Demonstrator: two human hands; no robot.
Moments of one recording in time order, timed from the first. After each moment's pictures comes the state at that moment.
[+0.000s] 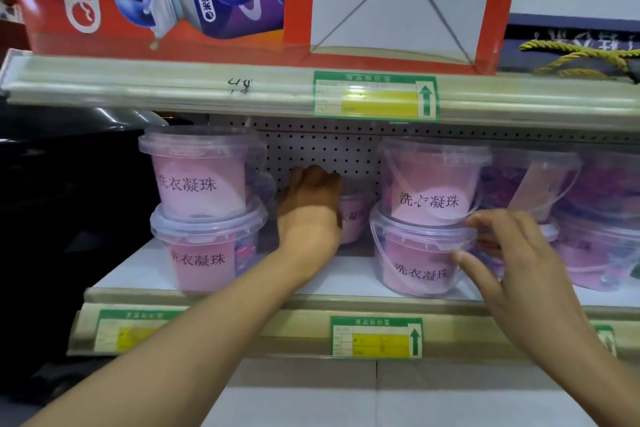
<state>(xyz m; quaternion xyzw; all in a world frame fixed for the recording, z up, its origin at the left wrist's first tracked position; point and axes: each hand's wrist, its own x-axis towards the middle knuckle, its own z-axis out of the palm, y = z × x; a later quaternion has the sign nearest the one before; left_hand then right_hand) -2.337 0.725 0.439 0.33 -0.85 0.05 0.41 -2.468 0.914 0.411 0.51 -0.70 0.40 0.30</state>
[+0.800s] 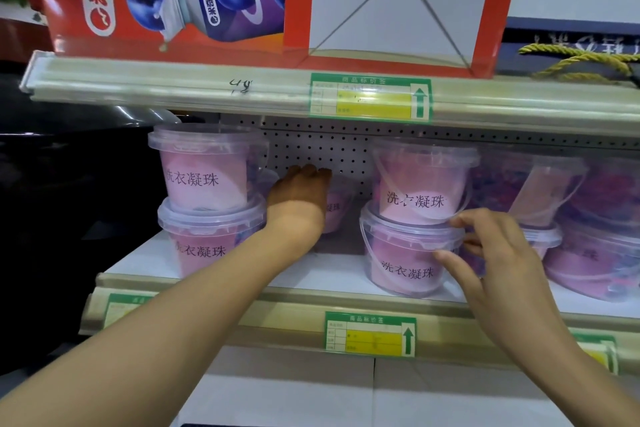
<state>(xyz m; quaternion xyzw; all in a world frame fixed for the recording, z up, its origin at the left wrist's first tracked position) -2.332 0.720 0.457 0.40 -0.86 0.11 0.29 -2.462 0.905 0.412 0.52 -0.70 0.42 0.26</state>
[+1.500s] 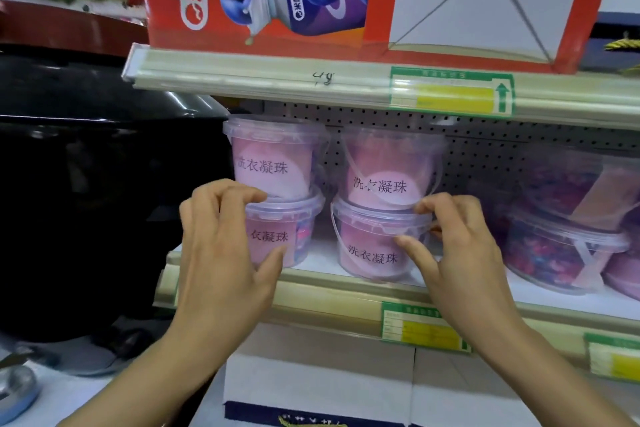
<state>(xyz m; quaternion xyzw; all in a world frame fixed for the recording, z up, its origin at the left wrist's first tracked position) -2.174 0.753 0.407 0.34 -0.78 0.01 0.53 -2.388 0.849 0.415 0.55 -0.67 0.43 0.25</state>
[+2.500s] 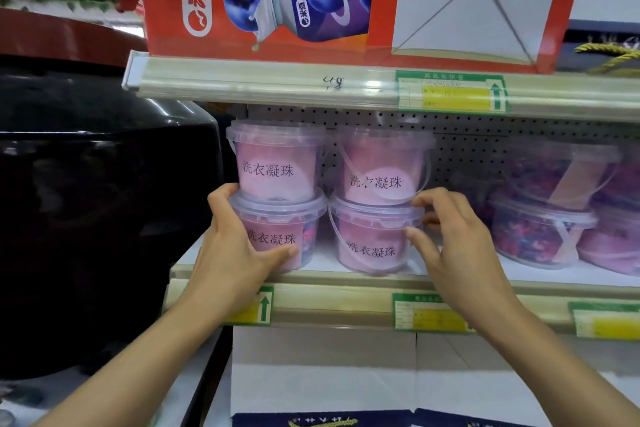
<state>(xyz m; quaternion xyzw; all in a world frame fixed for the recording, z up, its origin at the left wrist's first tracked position) -2.173 0.702 0.405 0.33 -0.77 -0.26 0.47 -2.374 0.850 0.416 0.53 -0.69 0.43 0.22</state>
